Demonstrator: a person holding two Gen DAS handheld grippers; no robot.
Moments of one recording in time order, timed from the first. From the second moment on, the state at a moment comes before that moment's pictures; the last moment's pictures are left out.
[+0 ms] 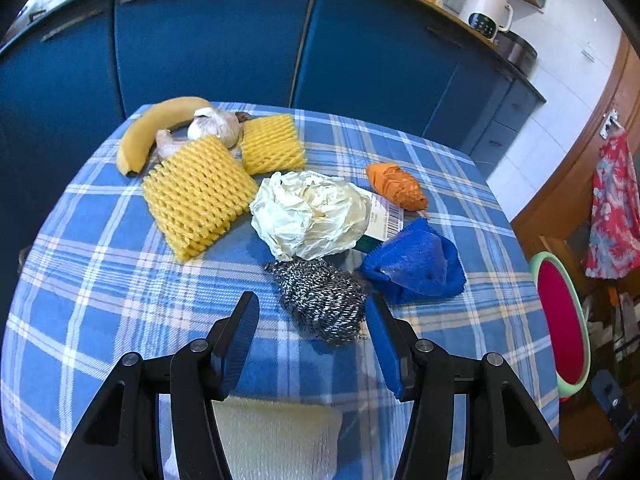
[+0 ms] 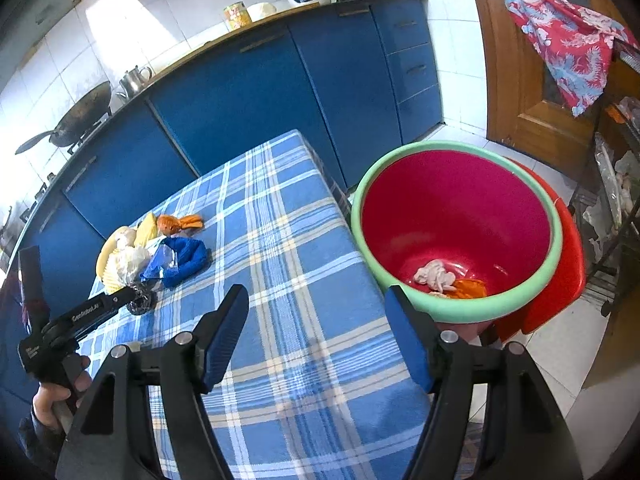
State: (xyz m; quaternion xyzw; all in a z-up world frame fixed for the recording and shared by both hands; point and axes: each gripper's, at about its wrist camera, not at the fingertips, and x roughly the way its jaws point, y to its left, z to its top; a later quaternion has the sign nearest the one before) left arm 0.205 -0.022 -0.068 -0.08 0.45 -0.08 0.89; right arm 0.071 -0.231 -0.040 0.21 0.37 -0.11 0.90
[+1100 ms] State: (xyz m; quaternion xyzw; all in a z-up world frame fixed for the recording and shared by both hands) left arm 0.154 0.018 -0.041 -0.12 0.41 -0.12 0.90; right arm 0.071 -0.193 -0.046 0.20 0.38 -0.06 0.90
